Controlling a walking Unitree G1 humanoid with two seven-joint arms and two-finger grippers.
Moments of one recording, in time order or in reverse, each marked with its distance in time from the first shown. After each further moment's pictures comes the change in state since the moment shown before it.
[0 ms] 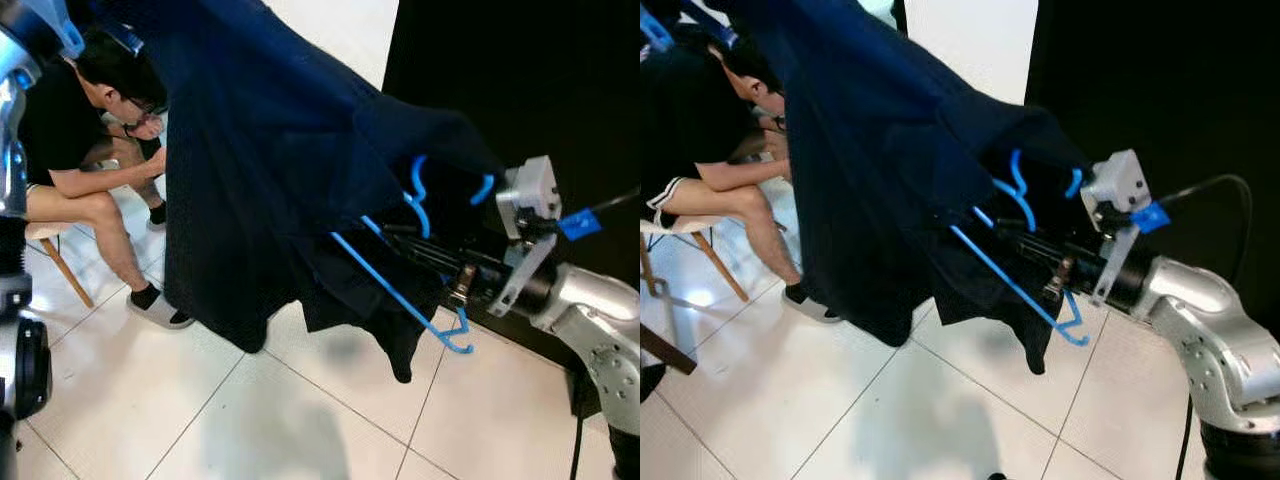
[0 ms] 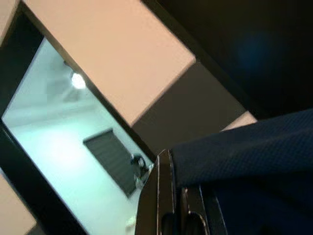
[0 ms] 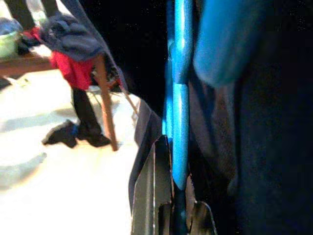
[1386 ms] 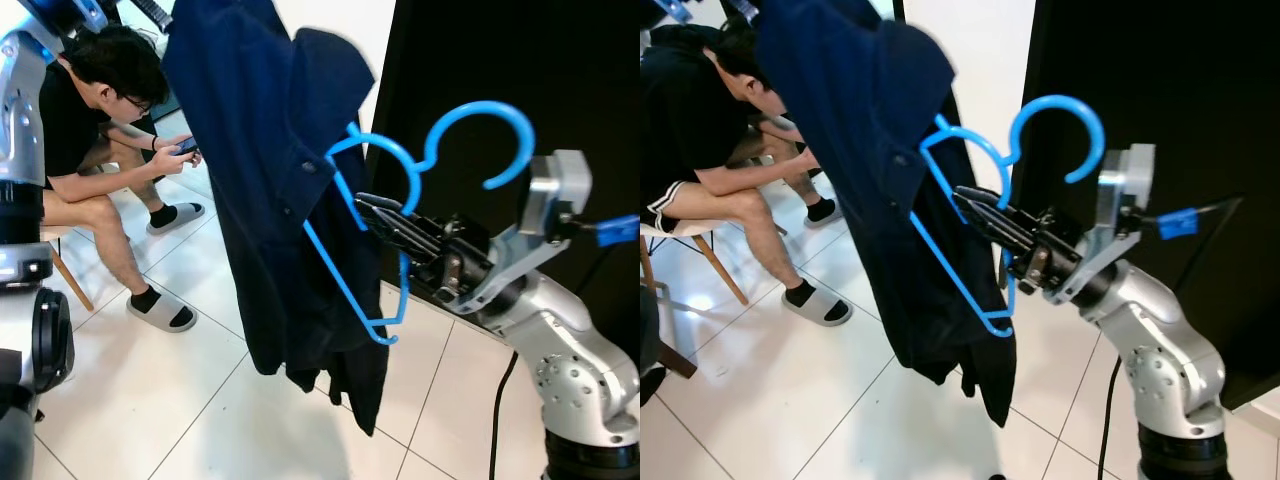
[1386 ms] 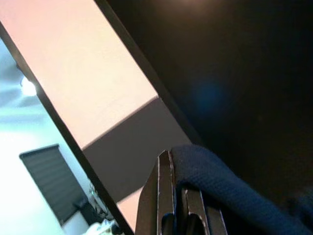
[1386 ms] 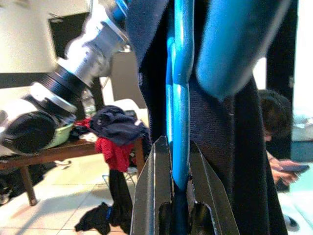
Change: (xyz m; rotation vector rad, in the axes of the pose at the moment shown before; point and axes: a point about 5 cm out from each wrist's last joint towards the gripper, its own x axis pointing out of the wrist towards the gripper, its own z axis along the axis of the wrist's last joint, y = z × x) left arm 0.022 -0.001 0.006 -0.261 -0.095 -0.087; right arm 0.041 0.025 0.003 0.127 -0.336 0.075
